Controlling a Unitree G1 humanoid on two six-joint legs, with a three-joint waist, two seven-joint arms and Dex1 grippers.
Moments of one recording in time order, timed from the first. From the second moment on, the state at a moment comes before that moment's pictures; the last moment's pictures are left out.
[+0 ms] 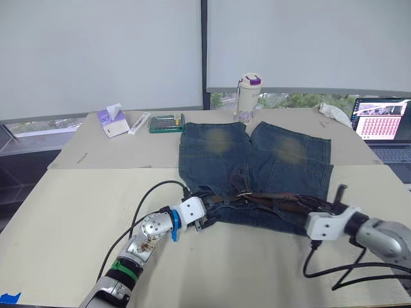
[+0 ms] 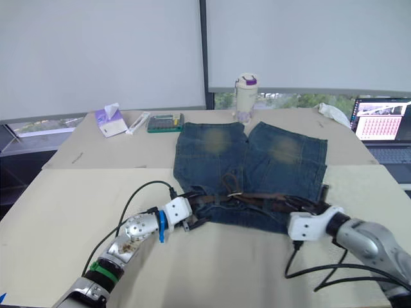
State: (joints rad) left arm -0.36 0.32 -0.31 0.37 0.07 -0.30 -0.67; right arm 0.12 -0.98 -0.16 0.02 -0.37 -0.61 0.40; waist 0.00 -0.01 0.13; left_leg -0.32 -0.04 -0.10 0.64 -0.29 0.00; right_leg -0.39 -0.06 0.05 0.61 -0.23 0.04
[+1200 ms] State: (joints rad) left arm -0.08 0.57 -0.08 -0.04 -0.28 0.06 -0.89; right arm 0.52 -0.94 -0.43 -0.02 0.72 -0.07 1.02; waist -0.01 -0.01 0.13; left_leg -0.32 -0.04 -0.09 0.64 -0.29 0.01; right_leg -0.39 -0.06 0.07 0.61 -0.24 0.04
